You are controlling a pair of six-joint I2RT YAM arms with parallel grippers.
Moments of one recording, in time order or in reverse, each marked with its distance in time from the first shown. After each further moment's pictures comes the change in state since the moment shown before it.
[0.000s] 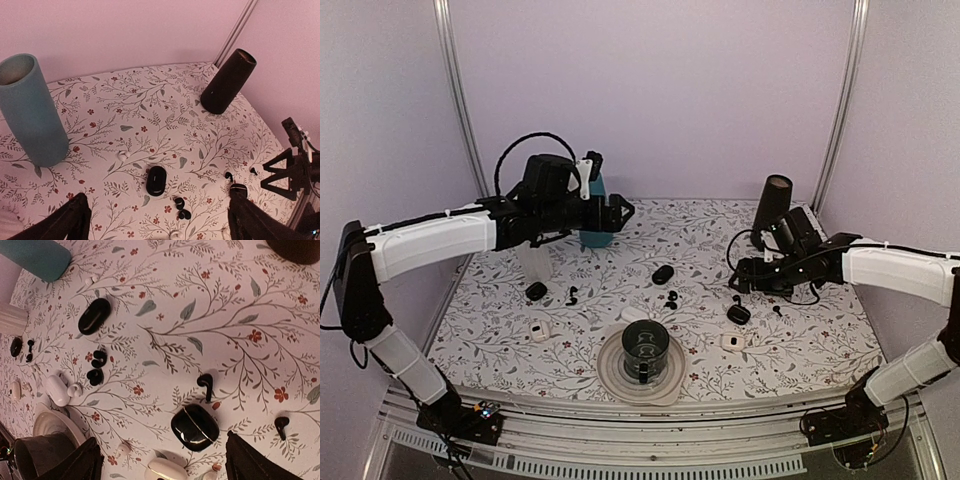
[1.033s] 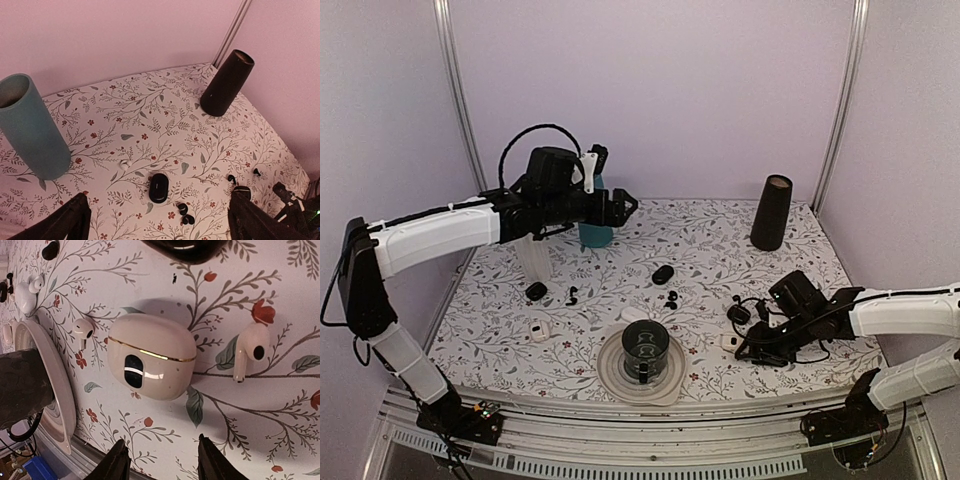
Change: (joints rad) left arm 0.005 0.045 0.085 -0.033 0.008 0.060; right arm 0.154 -0.172 -0.412 0.044 -0.220 0.336
